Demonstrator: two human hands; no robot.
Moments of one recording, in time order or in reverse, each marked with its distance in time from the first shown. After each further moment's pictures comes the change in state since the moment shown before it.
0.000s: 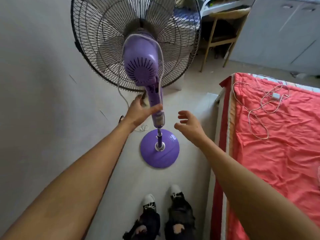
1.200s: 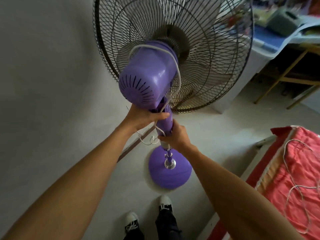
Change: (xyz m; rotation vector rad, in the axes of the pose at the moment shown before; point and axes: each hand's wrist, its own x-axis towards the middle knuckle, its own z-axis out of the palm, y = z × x) left_hand 0.053 0.016 -0.033 -0.064 0.421 0.136; right_hand 0.145 -0.037 0.080 -0.327 -0.426 -0.322
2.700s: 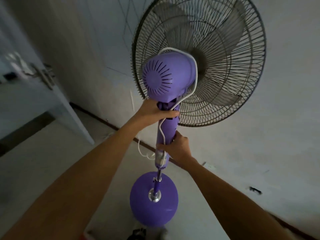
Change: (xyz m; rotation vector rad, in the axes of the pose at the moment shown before) left_hand -0.512 0.082 -0.259 0.087 1.152 -0.335; right_hand -0.335 -0.249 0.265 -0.238 -0.842 -0.816
